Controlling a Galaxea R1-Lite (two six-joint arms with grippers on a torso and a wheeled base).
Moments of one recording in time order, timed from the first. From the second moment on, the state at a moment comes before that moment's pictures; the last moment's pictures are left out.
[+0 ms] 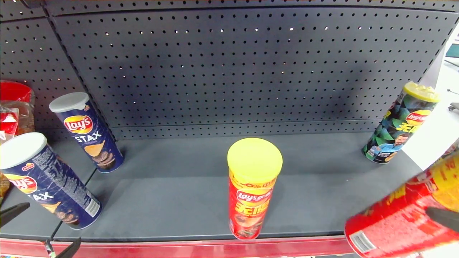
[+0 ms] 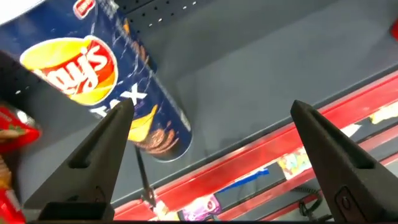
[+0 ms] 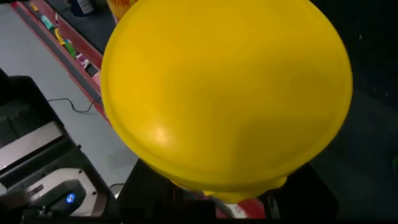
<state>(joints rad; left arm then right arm) -0.35 0.62 -0.24 -0.17 0.07 0.28 0.60 0.83 -0.68 0.08 0.16 -0.15</state>
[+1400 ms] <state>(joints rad) -0.35 0.78 -0.34 -0.17 -0.03 0.22 0.63 1.57 -1.07 -0.18 0.15 -0.17</state>
